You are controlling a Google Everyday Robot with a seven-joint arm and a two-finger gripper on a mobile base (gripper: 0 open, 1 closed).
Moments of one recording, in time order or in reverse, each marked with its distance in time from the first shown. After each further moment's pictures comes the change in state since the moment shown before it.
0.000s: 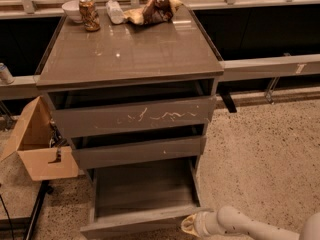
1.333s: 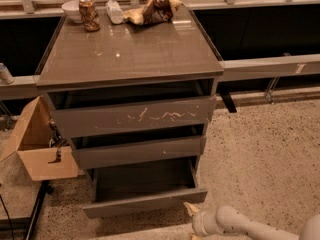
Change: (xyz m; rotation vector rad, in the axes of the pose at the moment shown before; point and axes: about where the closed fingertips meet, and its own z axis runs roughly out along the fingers) arm -0.007 -0.002 0.005 -0.001 -0.023 -0.026
